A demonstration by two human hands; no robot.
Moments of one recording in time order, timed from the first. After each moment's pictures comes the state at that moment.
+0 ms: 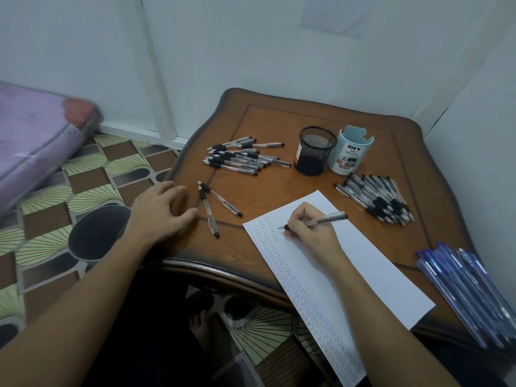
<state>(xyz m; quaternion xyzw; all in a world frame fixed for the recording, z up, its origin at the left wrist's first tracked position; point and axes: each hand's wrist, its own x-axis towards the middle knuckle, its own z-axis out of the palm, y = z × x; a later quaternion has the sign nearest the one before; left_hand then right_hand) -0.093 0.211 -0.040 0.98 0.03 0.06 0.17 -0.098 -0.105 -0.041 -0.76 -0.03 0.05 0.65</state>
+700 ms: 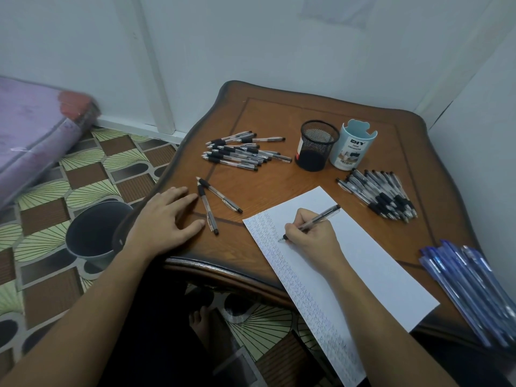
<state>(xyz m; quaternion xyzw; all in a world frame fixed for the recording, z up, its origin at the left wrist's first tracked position) -0.102 0.209 -0.062 0.98 -0.05 0.06 0.17 -0.106 -0.103 -0.050 -0.80 -0.05 0.03 0.60</state>
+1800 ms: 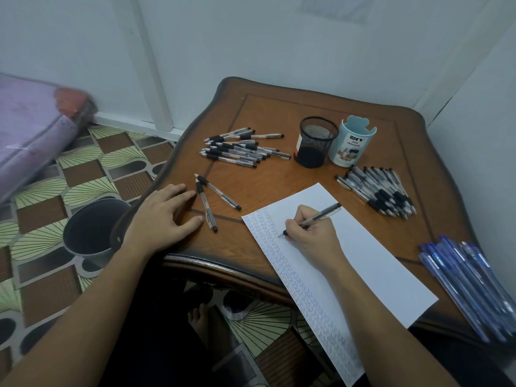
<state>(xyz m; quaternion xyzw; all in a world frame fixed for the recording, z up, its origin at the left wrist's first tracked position) -0.101 0.210 -0.064 0.98 -0.05 0.07 0.18 -0.107 -0.102 -0.052 -0.79 -0.05 0.02 0.61</state>
